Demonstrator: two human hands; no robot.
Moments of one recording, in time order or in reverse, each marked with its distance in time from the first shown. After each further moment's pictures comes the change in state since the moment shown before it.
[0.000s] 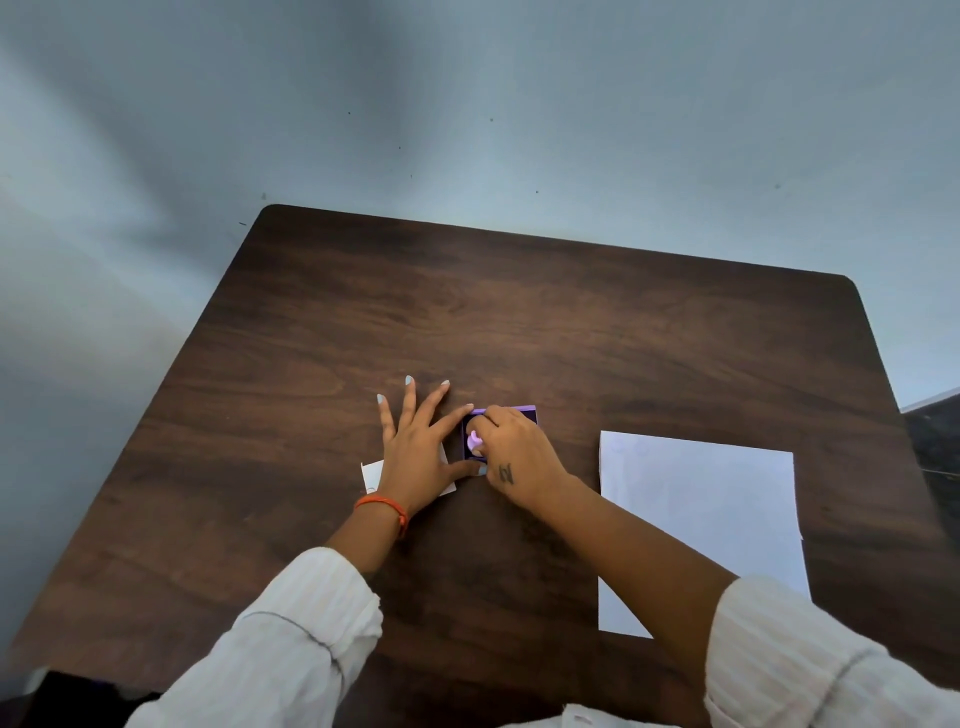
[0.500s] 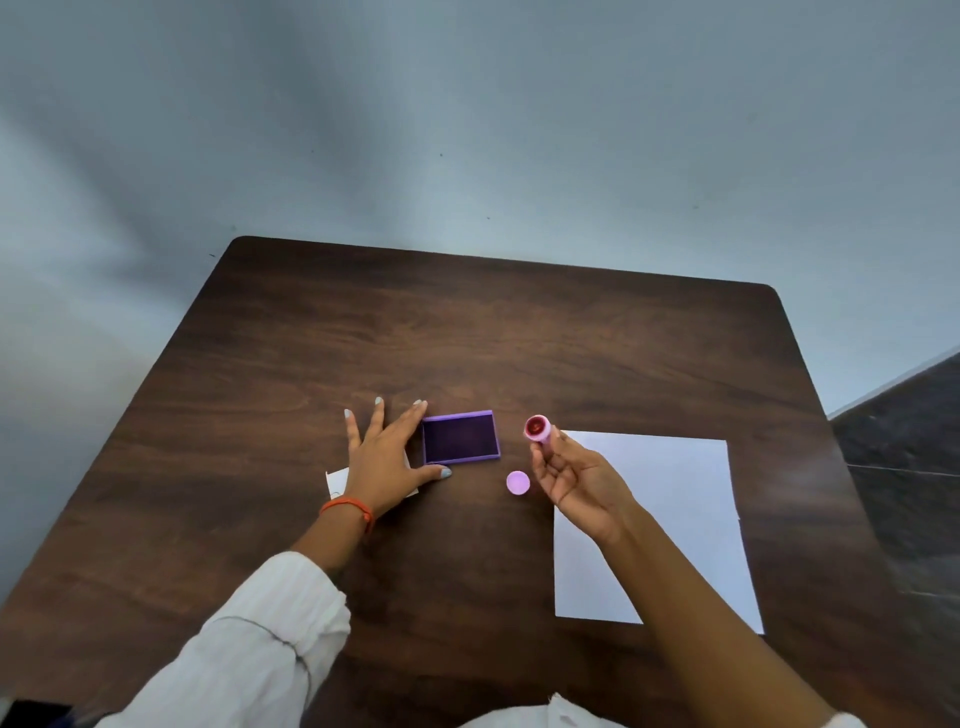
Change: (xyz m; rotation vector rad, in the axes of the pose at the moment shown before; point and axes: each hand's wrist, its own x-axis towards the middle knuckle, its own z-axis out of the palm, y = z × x) left_hand -0.002 0.010 -0.012 -0.022 -0.123 -0.091; right_hand -0.088 0.035 -0.055 2.118 0.310 0.846
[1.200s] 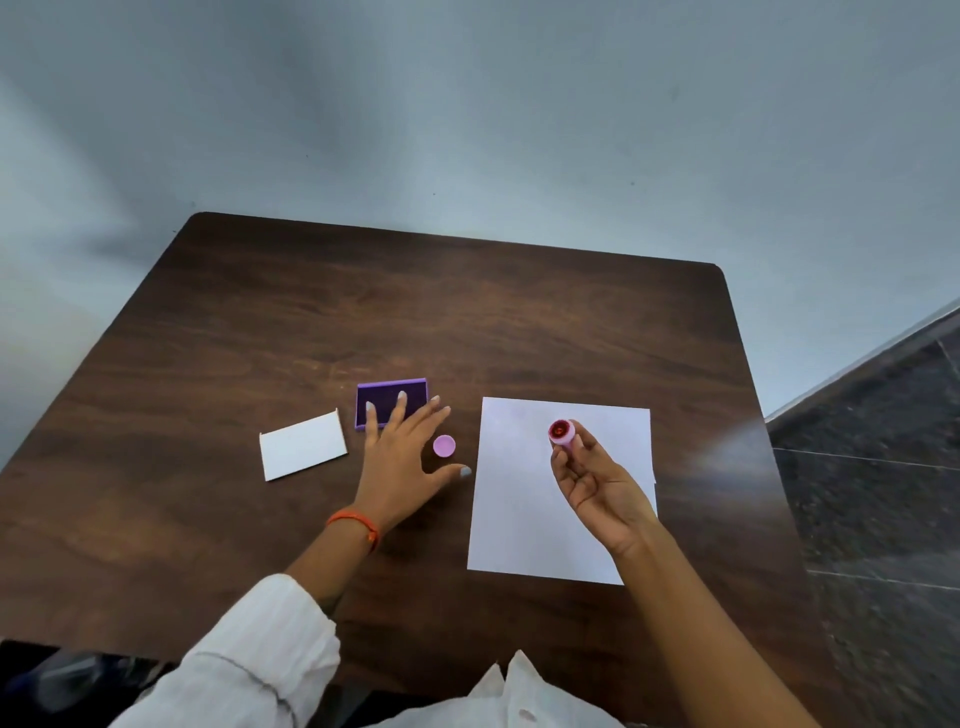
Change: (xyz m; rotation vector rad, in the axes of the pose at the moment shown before) left_hand -0.046 0.117 0.033 -0.033 0.138 0.091; right_hand -0.055 -0.048 -0.094 0.054 -0.025 -0.079
